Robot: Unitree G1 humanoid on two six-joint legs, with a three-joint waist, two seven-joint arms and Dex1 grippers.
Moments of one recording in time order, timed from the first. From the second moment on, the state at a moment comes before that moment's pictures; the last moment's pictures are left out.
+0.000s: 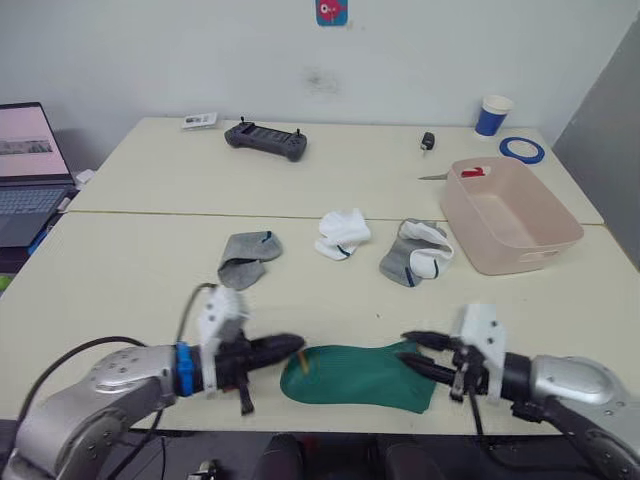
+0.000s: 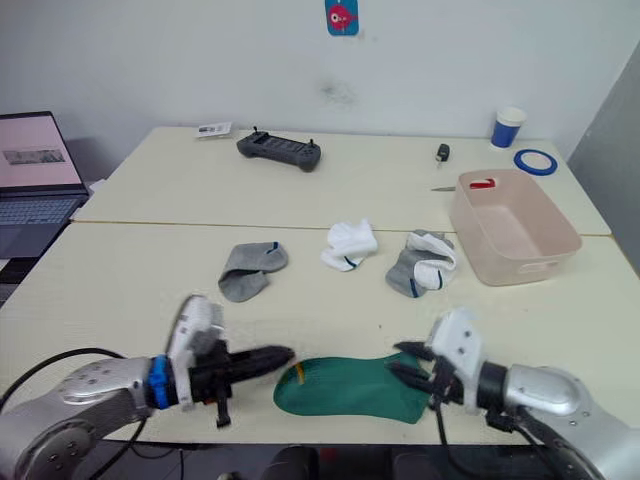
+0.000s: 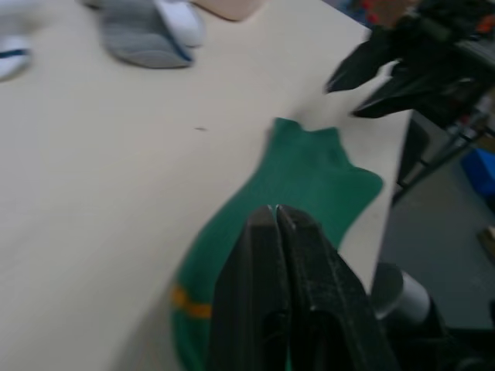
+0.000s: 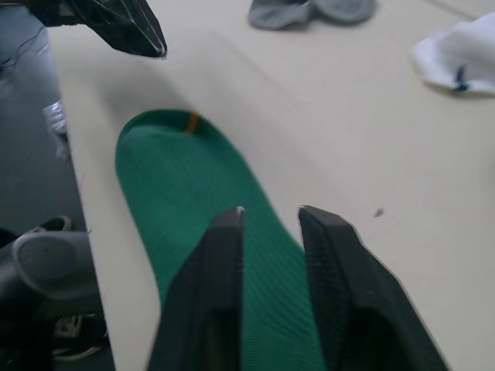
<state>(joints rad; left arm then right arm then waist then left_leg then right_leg) 0.08 0.82 0.01 -0.66 -0.80 0.74 -0.80 0.09 -0.77 0.12 -0.82 0.52 0.71 0.65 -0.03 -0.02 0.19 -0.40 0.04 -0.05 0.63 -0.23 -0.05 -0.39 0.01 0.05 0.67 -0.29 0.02</state>
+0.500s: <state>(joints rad) -0.03 0.76 -0.28 -0.47 -0.45 0.65 -0.78 0.11 -0.77 0.30 -0.68 0.28 0.62 0.63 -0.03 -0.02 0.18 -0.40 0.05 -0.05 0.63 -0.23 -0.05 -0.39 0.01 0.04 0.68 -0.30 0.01</state>
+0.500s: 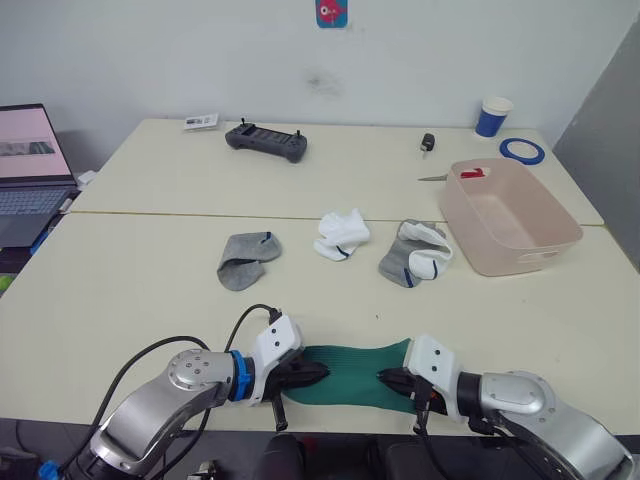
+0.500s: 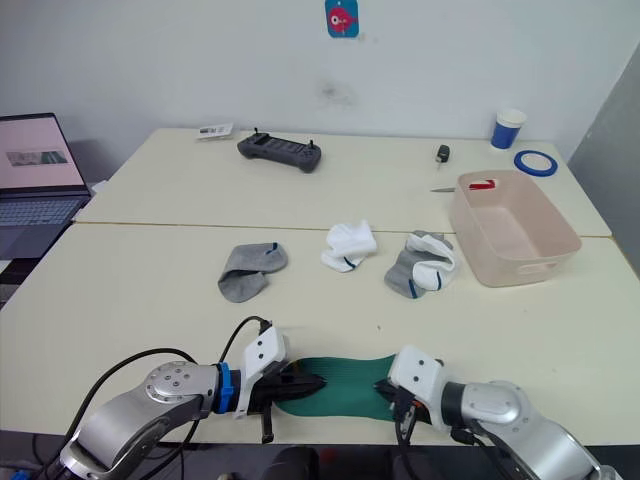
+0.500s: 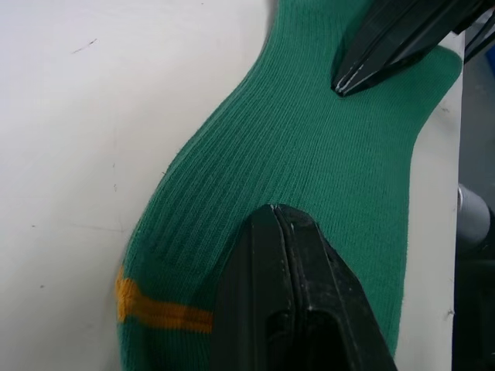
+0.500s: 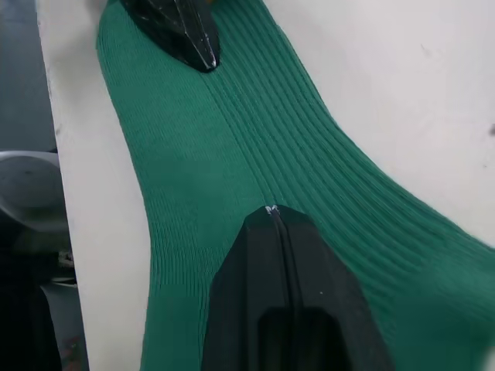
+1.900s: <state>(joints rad) -0.04 0.74 -0.23 -0.49 -0.43 0.61 -0.85 0.31 -0.76 0.01 -0.71 0.34 0.59 0.65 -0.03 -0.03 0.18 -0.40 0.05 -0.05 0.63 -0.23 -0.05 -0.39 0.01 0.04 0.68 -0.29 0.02</state>
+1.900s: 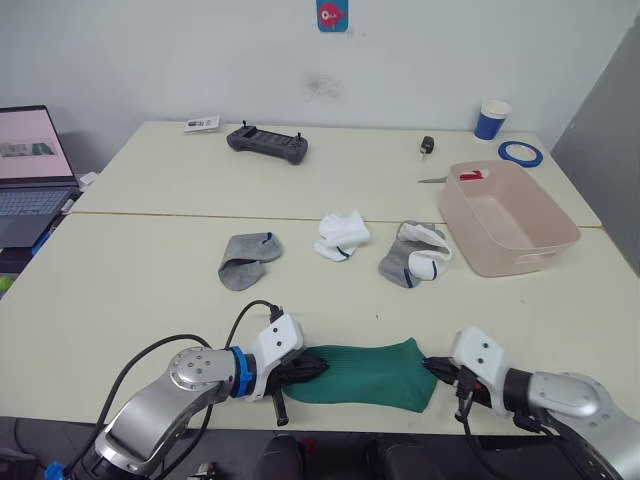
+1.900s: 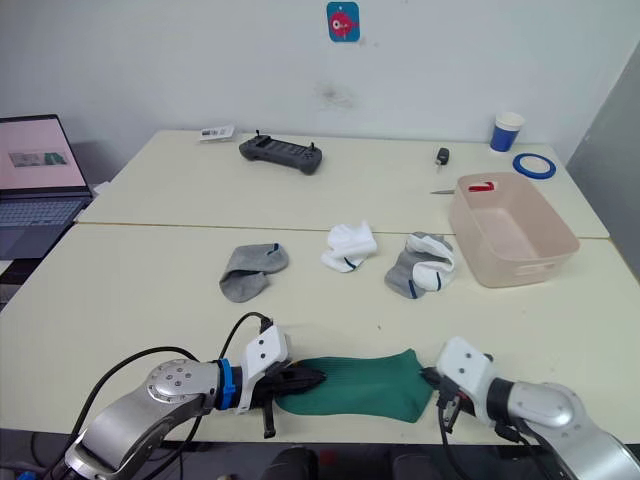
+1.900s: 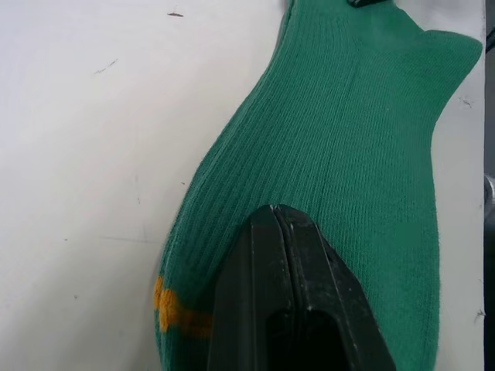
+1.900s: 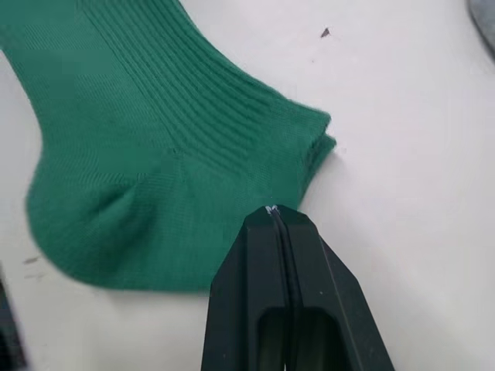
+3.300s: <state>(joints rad) -0.16 0.71 -0.29 -0.42 -0.31 0.65 -0.86 0.35 -0.57 0.08 -0.75 0.26 0.56 0.49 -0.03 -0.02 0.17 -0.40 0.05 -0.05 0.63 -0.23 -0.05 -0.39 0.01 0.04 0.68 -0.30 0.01</state>
